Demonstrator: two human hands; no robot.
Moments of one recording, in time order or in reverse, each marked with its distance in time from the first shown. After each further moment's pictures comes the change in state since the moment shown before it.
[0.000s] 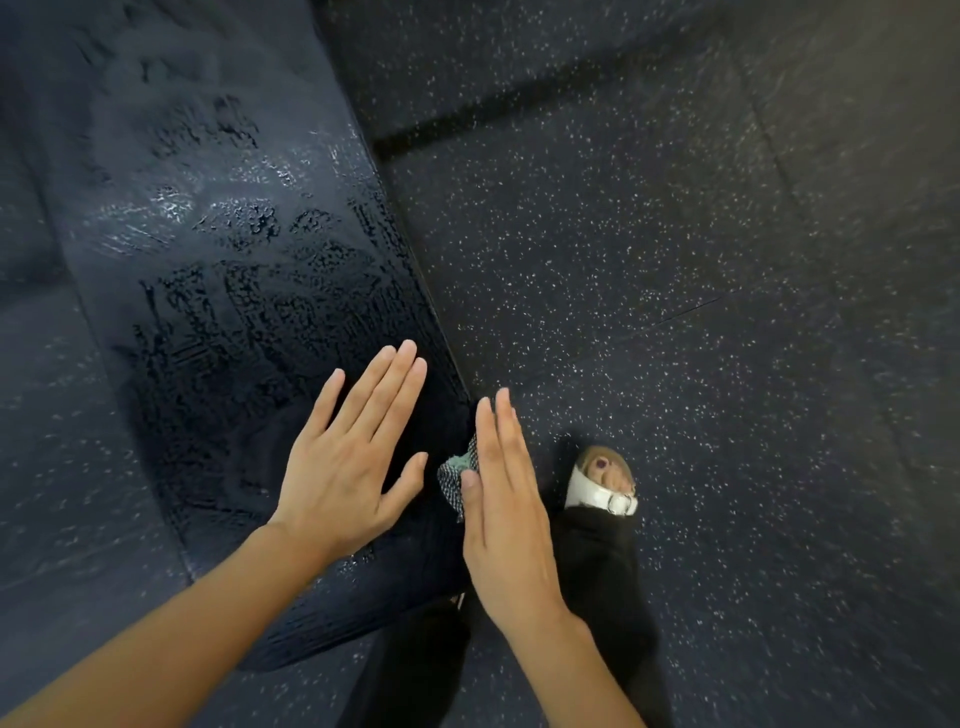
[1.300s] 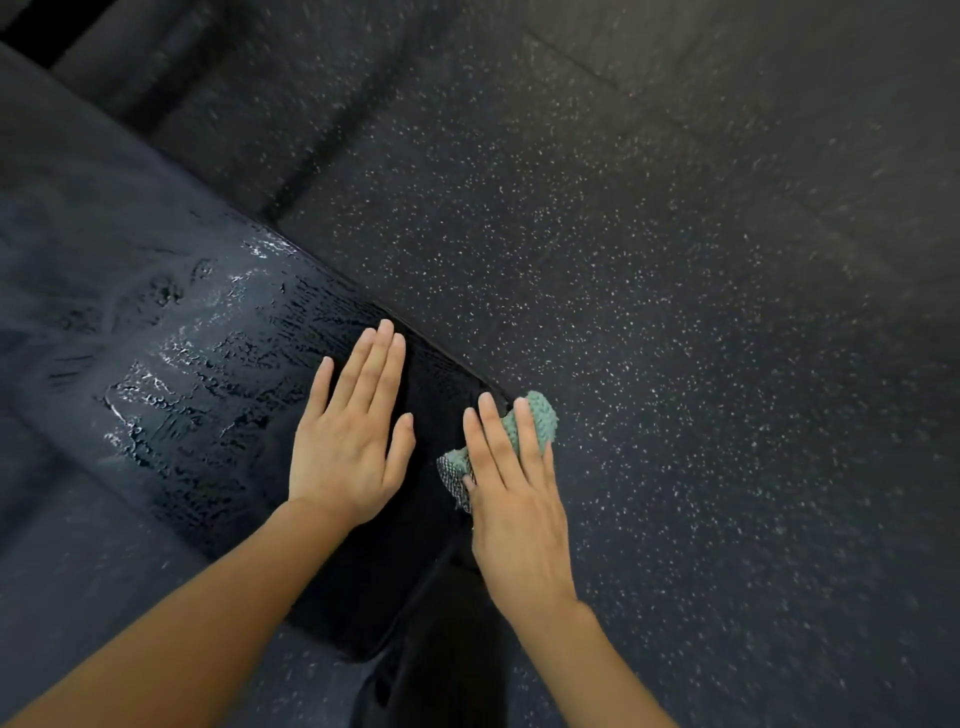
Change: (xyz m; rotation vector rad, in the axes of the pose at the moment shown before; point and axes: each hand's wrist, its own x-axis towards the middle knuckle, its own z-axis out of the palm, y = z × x) left_hand -0.002 -0.022 0.006 0.045 -0.002 0.387; right_hand -0.072 -0.007 0.097 -0.375 0.491 0.244
